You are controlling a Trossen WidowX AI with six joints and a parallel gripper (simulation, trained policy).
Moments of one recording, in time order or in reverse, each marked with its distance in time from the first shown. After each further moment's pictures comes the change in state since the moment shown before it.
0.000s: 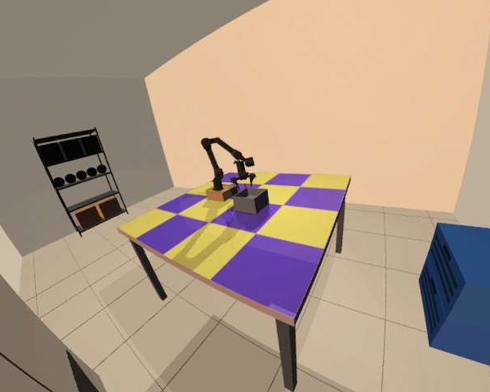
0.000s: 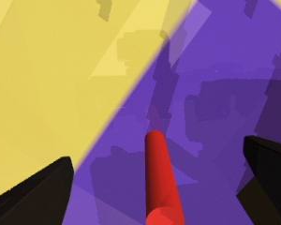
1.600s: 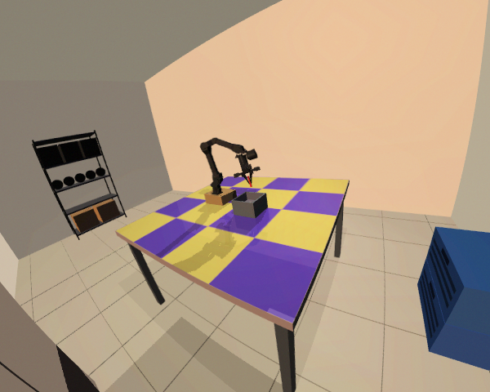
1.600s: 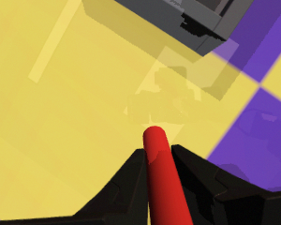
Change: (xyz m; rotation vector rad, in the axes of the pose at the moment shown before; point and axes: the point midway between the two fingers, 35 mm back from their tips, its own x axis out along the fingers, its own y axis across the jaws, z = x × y) arm -0.077 0.047 0.087 0.056 -0.138 0.100
